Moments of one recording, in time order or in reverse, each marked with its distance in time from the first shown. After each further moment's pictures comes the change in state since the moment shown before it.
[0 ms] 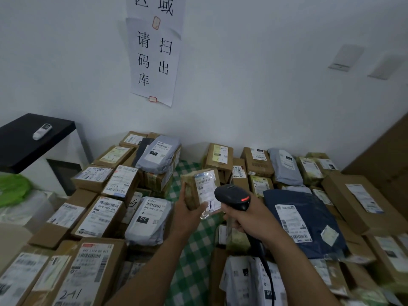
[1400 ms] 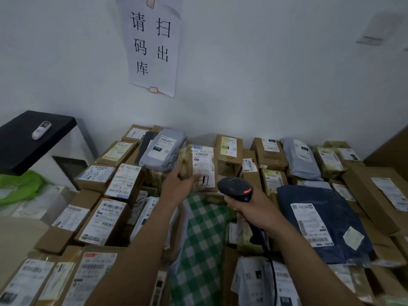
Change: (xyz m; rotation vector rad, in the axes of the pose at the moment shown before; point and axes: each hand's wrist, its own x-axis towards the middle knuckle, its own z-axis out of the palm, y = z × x) left_hand 0.081 0.053 -0.040 0.407 -0.016 -0.034; right_hand 0.058 0.008 0.001 0.023 -0.032 0.047
